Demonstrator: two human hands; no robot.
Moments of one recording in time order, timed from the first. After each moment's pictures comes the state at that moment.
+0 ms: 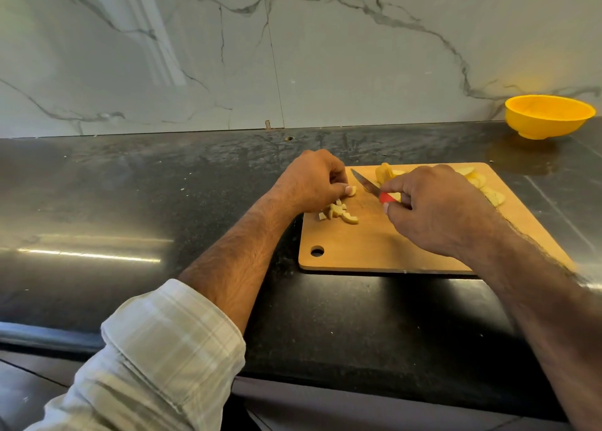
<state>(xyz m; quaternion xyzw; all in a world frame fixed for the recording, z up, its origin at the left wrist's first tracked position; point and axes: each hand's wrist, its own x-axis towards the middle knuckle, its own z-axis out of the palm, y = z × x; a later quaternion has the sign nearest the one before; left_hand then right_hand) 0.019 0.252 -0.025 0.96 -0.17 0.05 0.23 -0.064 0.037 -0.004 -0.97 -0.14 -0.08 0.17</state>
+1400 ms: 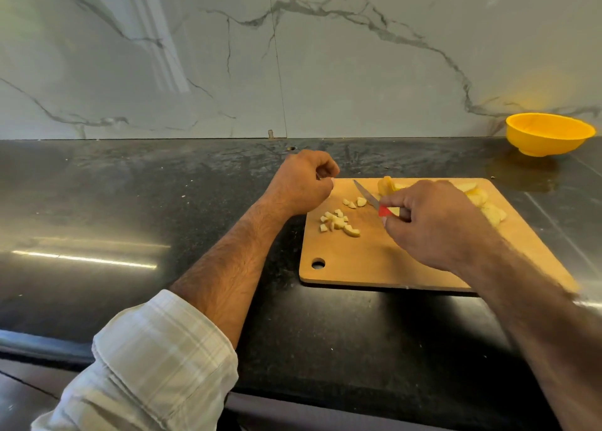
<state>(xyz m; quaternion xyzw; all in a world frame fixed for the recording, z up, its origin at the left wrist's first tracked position) 0.026 0.271 -0.023 0.94 -0.13 0.13 0.30 -0.059 0.042 -0.008 -0.97 -0.13 -0.10 0.19</state>
